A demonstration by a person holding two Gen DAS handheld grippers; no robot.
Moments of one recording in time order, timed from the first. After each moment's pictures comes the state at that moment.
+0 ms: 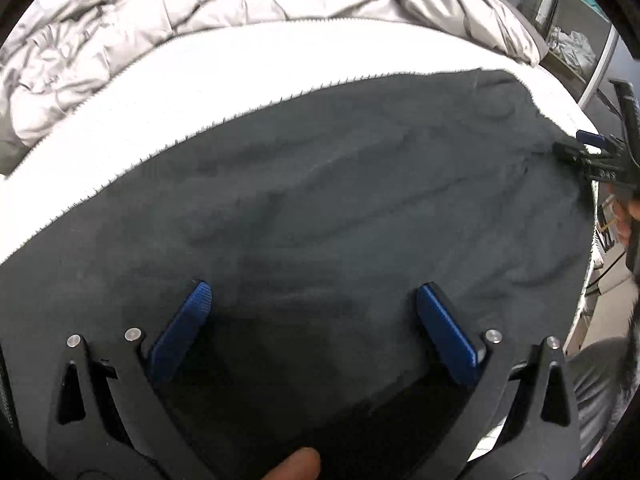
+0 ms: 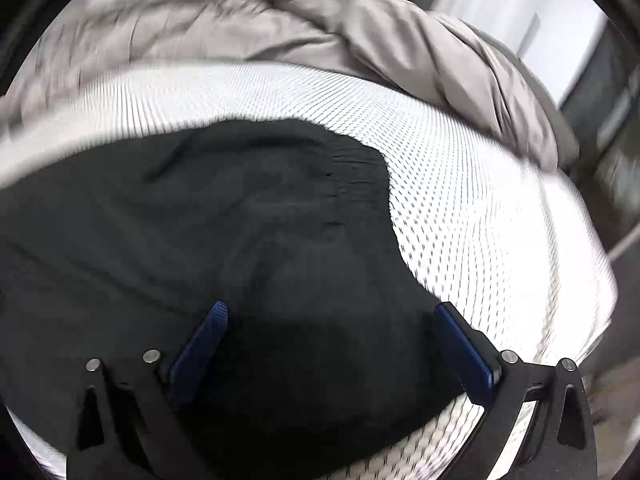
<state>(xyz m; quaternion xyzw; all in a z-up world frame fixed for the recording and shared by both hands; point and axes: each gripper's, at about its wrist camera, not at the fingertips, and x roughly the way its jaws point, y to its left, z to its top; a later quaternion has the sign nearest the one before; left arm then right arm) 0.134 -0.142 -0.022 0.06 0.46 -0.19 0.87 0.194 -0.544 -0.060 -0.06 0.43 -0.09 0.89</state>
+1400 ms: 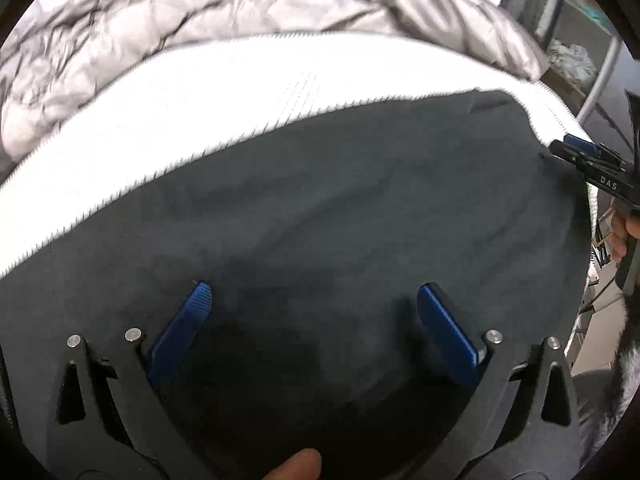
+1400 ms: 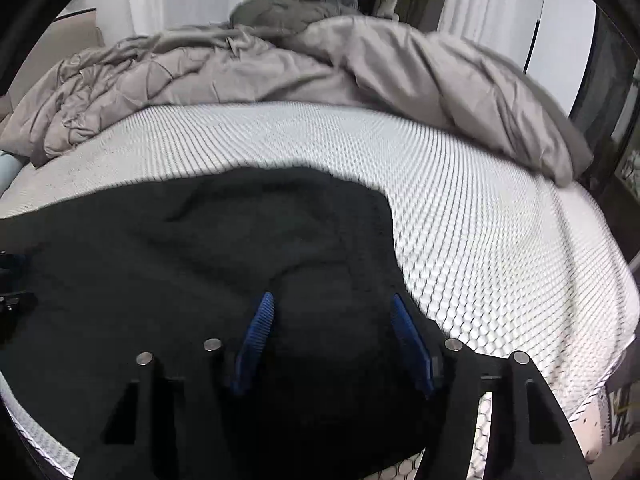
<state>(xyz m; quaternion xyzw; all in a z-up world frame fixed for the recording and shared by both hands) 0.160 -0.157 -0.017 0.04 0.45 -0.19 0.87 0.187 -0.564 -0.036 -0.04 0.37 -0.05 0.93</state>
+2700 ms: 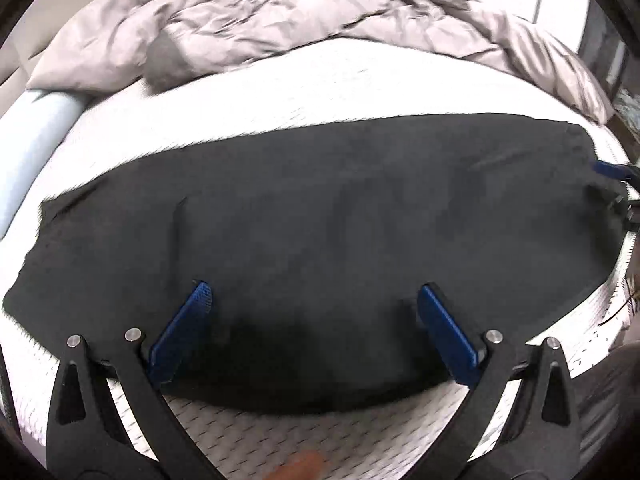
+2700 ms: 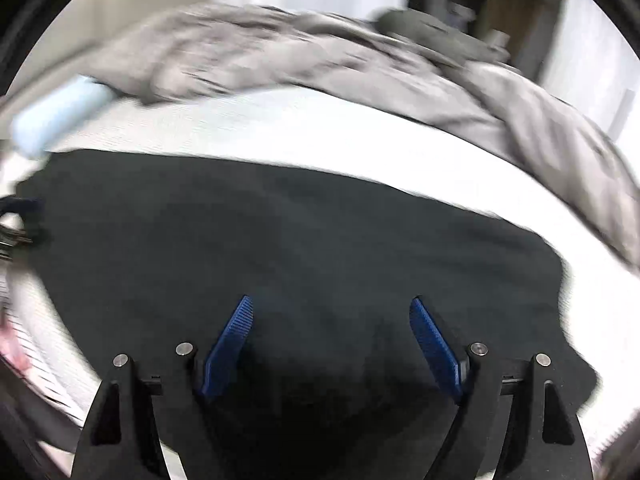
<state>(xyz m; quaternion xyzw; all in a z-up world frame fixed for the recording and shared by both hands) 0.076 0.036 -0.013 0.01 0.45 -0.04 0.89 0.183 -0.353 -0.022 -0.11 0.39 0.13 0.91</state>
